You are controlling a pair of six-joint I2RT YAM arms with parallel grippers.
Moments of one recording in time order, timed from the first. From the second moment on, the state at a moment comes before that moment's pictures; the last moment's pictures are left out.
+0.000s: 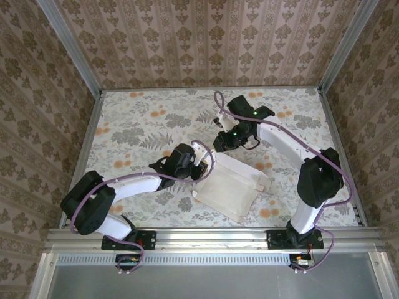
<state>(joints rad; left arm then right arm) -0.85 1.46 0.69 0.08 0.10 -0.14 0.46 1.74 1.50 -0.93 -0.50 0.11</state>
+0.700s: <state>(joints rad) -0.85 1.46 0.69 0.08 0.10 -0.14 0.43 1.74 1.50 -0.92 -0.53 0.12</state>
